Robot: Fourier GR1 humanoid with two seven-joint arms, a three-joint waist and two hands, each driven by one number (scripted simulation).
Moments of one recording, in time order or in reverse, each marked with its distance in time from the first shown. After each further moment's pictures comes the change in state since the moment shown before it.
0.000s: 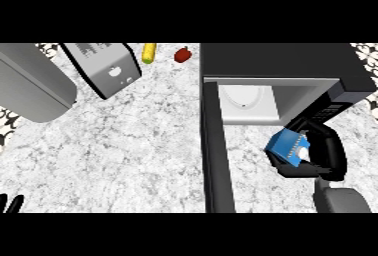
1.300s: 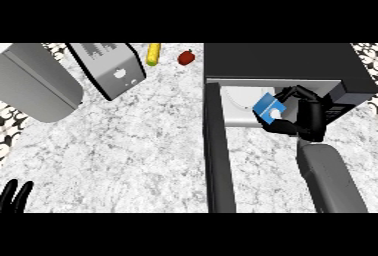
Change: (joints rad) left arm -0.109 0.026 0.040 0.058 0.043 -0.053 0.033; right arm -0.324 0.024 -0.090 0.384 0.091 -0.237 -0.171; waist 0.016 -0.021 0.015
